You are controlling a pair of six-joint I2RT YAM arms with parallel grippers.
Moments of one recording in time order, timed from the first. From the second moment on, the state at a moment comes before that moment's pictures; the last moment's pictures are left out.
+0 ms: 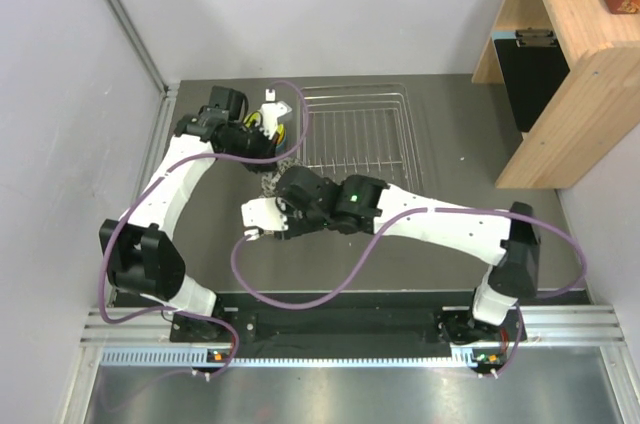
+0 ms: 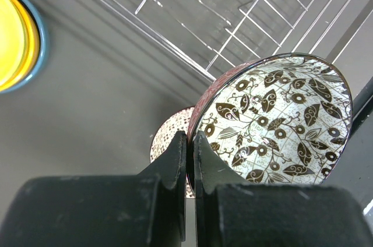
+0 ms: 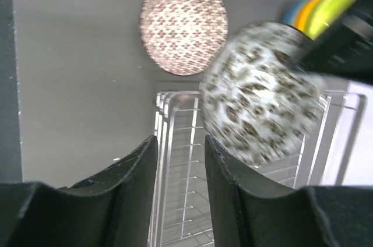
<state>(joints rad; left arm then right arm) -0.22 1.52 1.42 -0.91 0.54 0.44 1.24 1.67 1.62 -0.75 0.13 -0.68</state>
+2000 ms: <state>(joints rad) -0.31 1.52 1.39 -0.89 0.45 0.44 1.28 1.89 1.95 -1.04 0.19 -0.74</state>
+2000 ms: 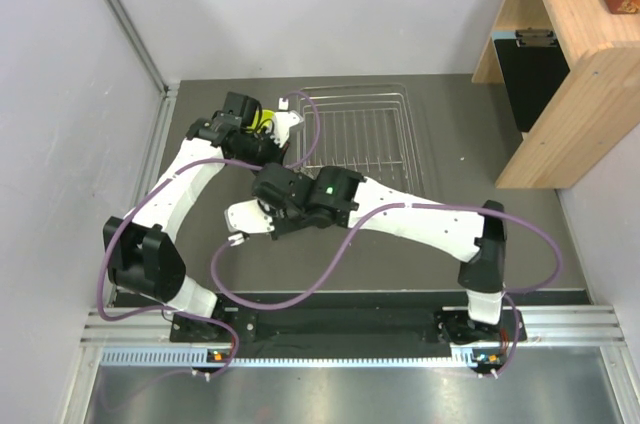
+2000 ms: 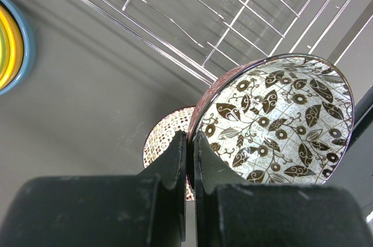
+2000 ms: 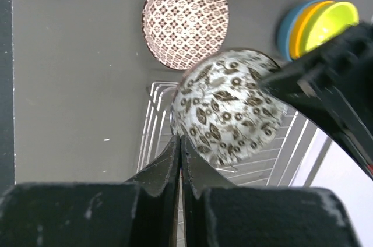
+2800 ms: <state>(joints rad) -0.32 1.51 1.39 -0.91 0.46 0.44 1.26 1.90 1.81 -0.90 0.23 -0.78</state>
